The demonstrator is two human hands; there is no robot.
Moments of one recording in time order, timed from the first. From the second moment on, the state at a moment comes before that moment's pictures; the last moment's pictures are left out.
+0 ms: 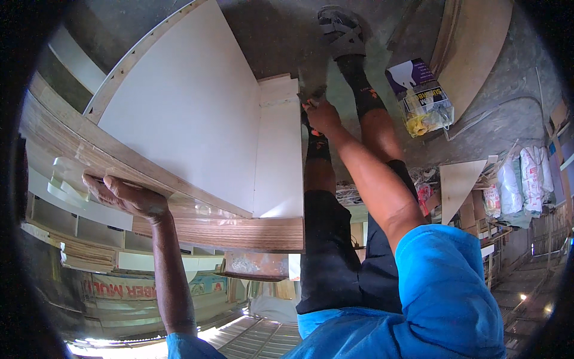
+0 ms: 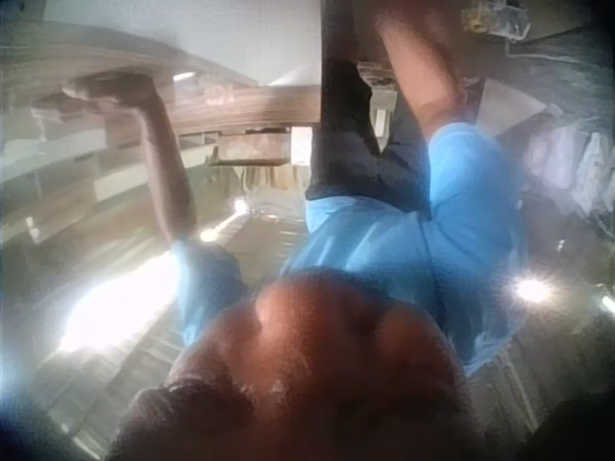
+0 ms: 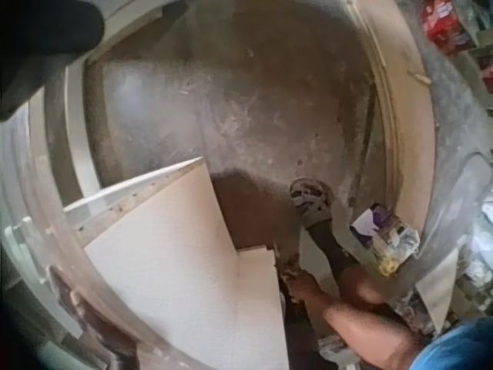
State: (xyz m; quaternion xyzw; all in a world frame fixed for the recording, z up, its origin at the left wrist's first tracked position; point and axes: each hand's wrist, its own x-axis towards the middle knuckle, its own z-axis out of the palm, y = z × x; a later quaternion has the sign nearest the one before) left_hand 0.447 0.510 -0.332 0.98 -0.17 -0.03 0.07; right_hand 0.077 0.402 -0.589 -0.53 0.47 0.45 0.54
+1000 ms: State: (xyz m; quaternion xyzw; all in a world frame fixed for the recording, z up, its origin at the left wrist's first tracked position) left_hand 0.450 0.518 -0.325 0.99 -0.13 -0.06 0.08; right_hand 0.119 0.428 -0.582 -0.49 0.62 0.40 0.47
